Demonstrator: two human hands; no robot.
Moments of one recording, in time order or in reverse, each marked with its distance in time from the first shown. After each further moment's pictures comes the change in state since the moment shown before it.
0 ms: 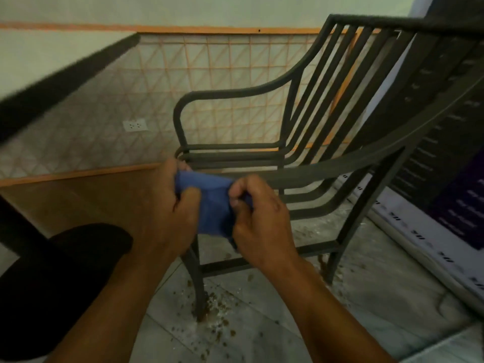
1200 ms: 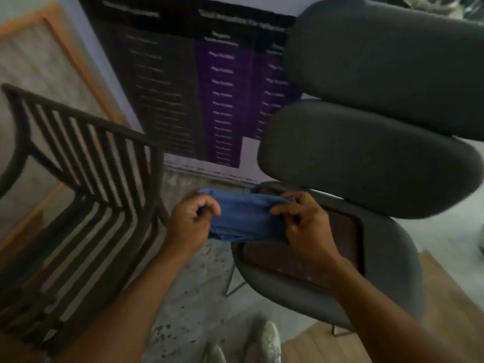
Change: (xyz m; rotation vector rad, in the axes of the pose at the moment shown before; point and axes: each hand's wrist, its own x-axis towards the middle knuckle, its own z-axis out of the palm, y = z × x) left_hand 0.071 0.383 0.146 -0.444 -1.117 0.198; right_hand -0.079 -0.132 -0.437 -0.459 0.634 0.837
